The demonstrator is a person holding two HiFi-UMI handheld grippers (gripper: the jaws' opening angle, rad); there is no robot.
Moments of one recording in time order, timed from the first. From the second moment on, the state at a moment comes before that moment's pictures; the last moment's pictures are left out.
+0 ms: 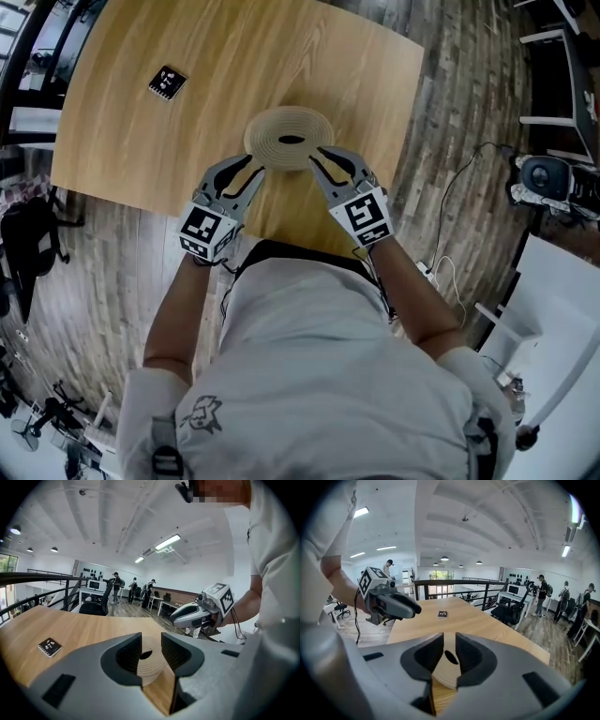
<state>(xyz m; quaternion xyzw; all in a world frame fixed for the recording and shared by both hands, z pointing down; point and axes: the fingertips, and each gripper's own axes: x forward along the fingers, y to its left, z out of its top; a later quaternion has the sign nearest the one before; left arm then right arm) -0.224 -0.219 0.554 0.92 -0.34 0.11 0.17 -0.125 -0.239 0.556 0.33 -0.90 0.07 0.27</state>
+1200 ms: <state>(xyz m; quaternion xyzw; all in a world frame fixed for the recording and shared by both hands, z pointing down) -0.245 -0.250 0.719 0.93 -0.21 0.28 0.15 -0.146 -0.287 0.690 0.27 -0.82 -0.10 0.50</state>
